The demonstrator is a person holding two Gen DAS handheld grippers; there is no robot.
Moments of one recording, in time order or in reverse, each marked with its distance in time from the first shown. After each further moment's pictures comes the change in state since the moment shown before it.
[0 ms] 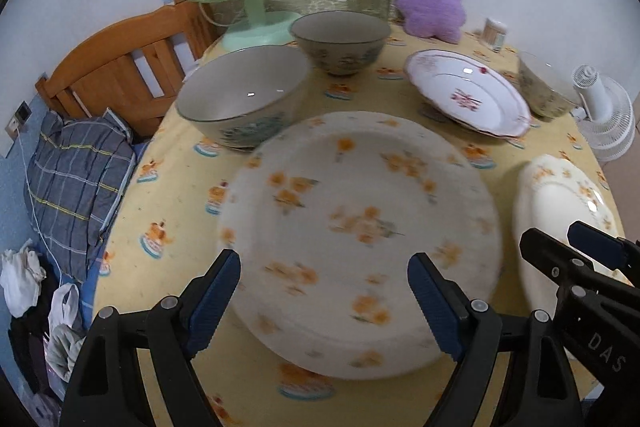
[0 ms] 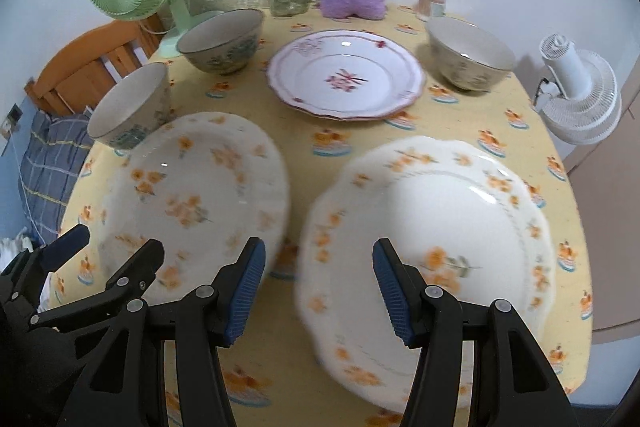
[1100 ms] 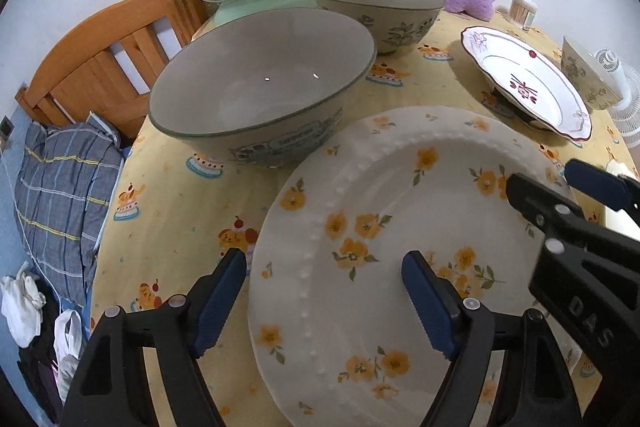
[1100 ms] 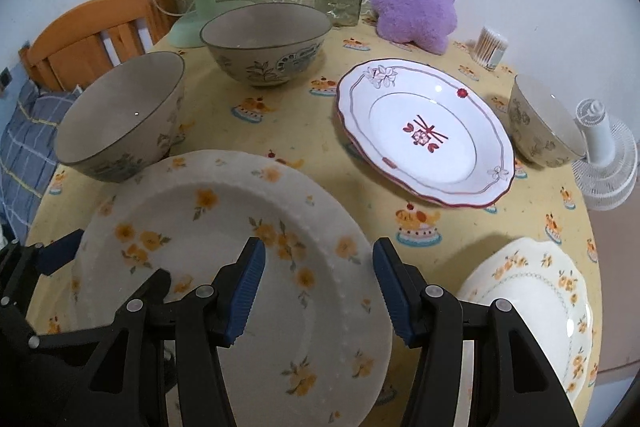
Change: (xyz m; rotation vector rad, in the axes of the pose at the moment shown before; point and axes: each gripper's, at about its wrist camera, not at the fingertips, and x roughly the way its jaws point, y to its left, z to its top) left arm 0.072 0.037 0.030 0.065 0.067 -0.013; right arm 0.073 0.063 0.051 -0.130 -0.044 -0.096
